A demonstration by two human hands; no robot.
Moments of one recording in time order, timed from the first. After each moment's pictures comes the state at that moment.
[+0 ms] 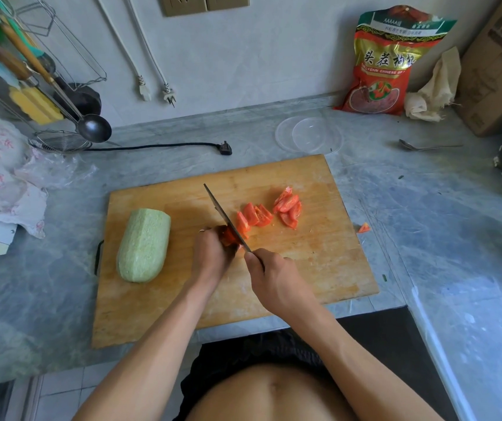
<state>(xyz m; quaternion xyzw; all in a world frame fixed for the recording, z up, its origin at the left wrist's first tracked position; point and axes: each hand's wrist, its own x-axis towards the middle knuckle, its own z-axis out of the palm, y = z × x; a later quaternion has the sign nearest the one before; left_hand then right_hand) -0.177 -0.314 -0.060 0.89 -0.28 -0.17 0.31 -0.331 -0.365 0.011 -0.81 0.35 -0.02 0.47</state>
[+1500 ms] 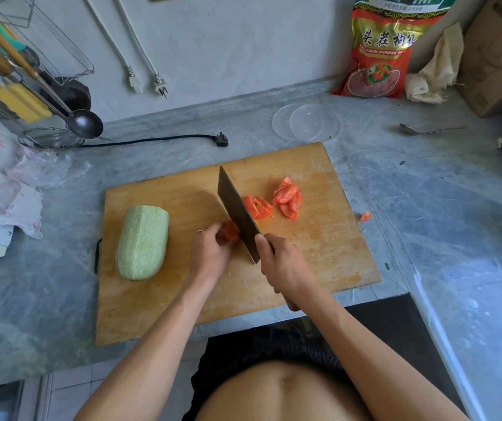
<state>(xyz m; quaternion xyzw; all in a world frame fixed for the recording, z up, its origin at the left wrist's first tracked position) -0.176 -0.304 -0.077 0.85 -0.24 -0.22 0.41 -0.322 -0.383 -0.017 -0.76 0.39 -0.05 0.52</state>
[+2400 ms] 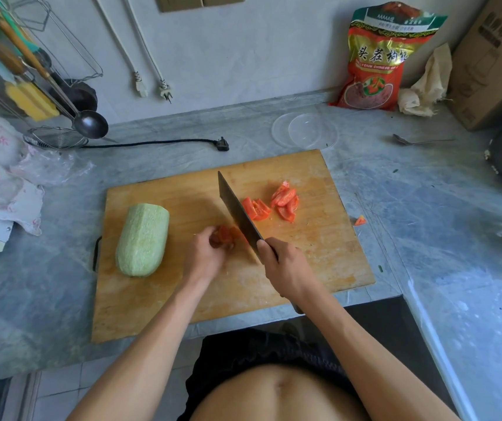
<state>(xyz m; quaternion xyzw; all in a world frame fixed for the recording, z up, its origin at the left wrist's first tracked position) -0.172 -0.291 -0.085 0.84 -0.20 -0.26 0.44 -0.339 -0.380 -0.016 -0.79 0.36 -0.08 0.50</state>
